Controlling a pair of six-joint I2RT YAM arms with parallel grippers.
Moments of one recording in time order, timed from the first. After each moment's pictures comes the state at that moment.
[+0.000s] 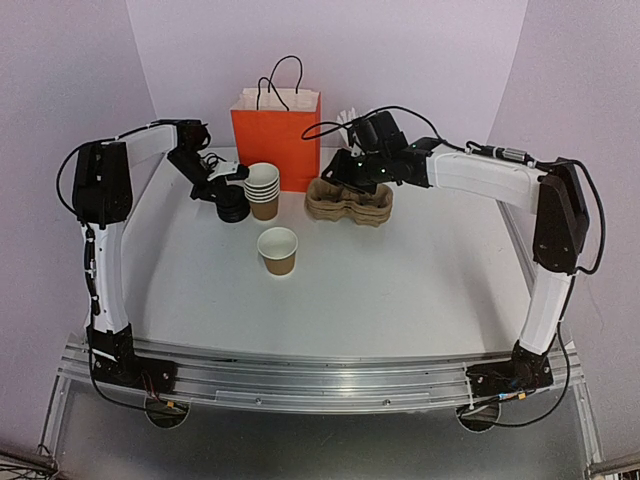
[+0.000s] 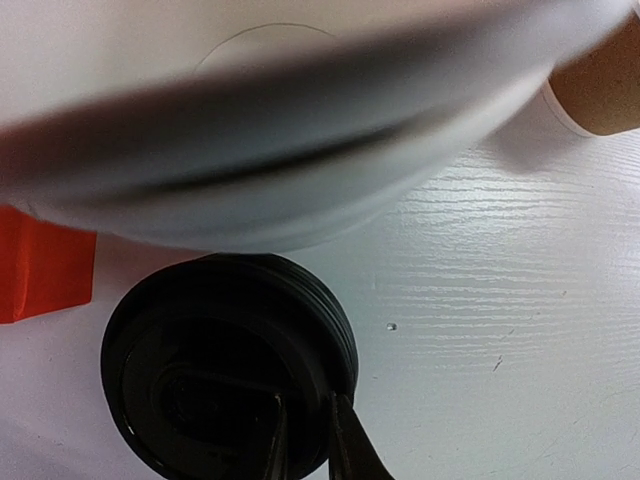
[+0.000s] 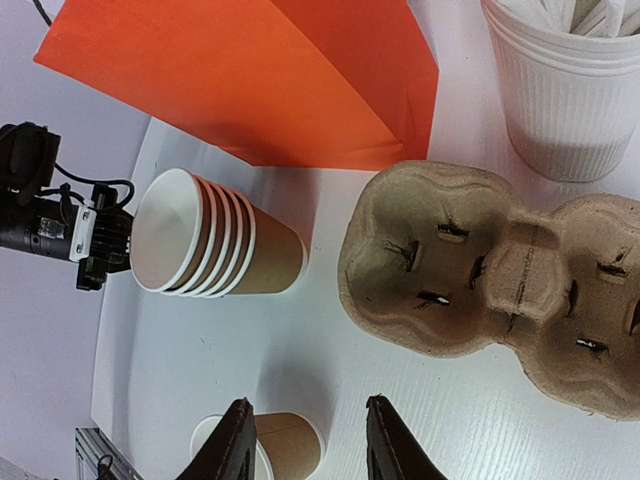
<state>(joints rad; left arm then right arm) -0.20 2.24 1.89 -1.04 0.49 1.36 0.76 1.93 1.58 -0.32 -0.02 0.77</state>
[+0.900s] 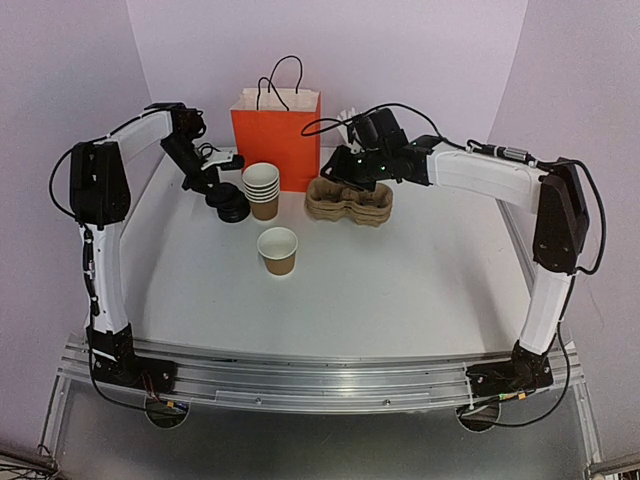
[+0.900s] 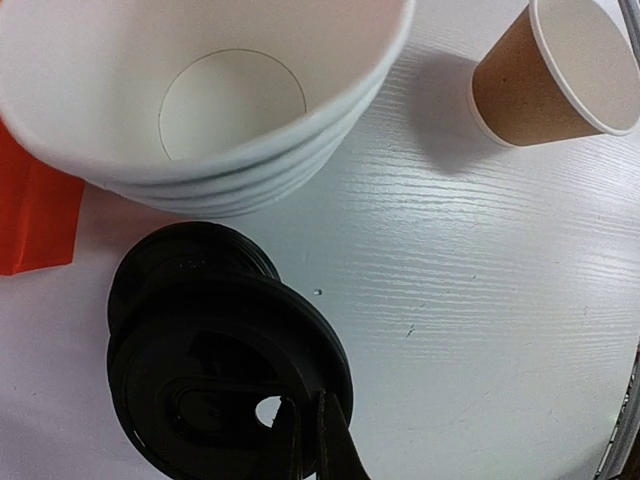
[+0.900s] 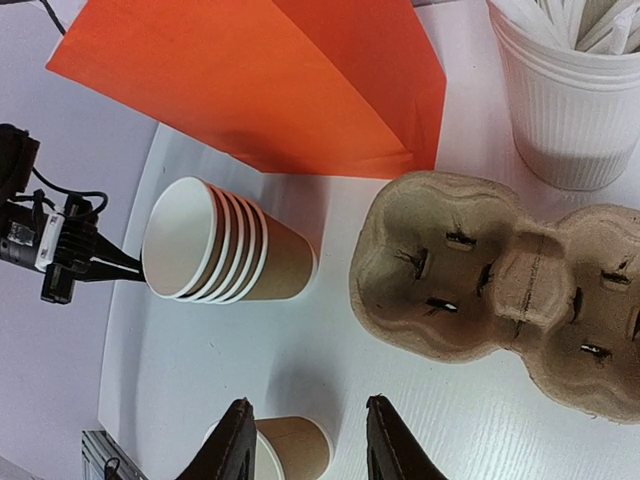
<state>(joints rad) -0.20 2.23 2.02 -1.30 0.48 1.31 0.76 1.93 1.60 -0.32 -0.02 0.77</state>
